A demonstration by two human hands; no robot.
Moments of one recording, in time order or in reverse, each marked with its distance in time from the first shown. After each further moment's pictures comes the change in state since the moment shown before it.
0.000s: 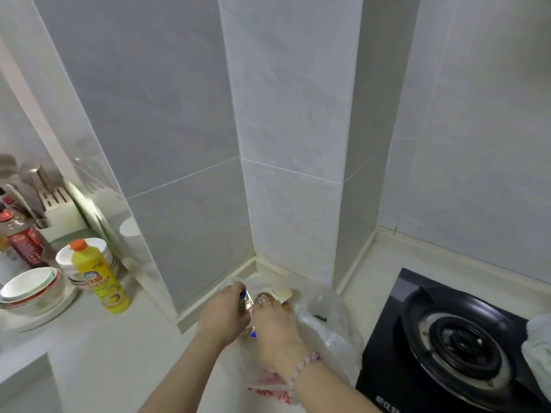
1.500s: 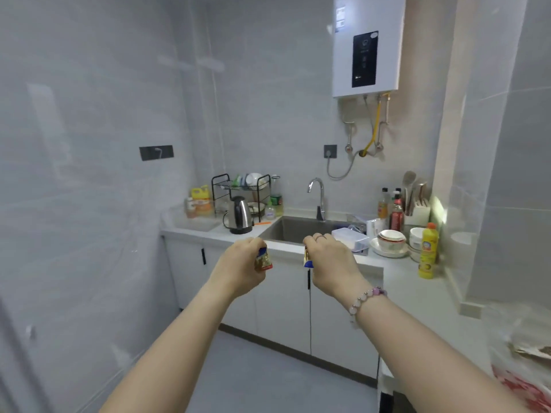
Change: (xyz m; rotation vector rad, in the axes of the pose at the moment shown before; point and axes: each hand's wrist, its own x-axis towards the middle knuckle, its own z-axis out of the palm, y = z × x) left_hand -0.587 0.095 -0.223 0.452 0.639 -0.786; right_hand -0.396 -0.178 -0.083 0.004 0.495 -1.307
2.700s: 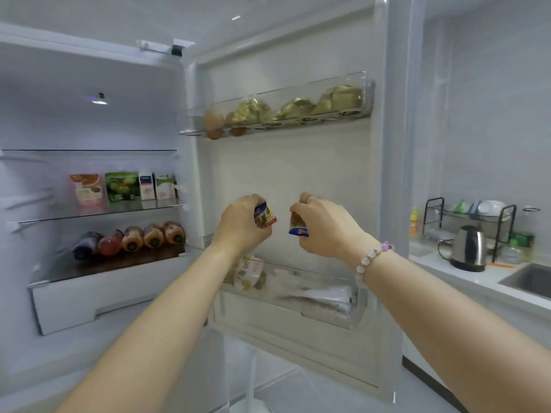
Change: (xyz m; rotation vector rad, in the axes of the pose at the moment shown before) left_hand -0.313 -0.344 -0.363 0.215 0.509 -0.545; right_hand 0.053 -0.566 -0.149 0.331 0.213 -0.722
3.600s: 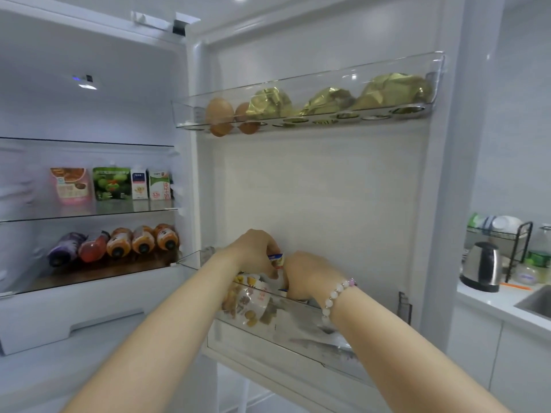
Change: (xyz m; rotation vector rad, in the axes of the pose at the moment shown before) left_hand 0.054 -0.055 0.044 0.125 -0.633 -0.092; right_hand 0.070 -0.021 0.094 -0.012 -0.510 0.077
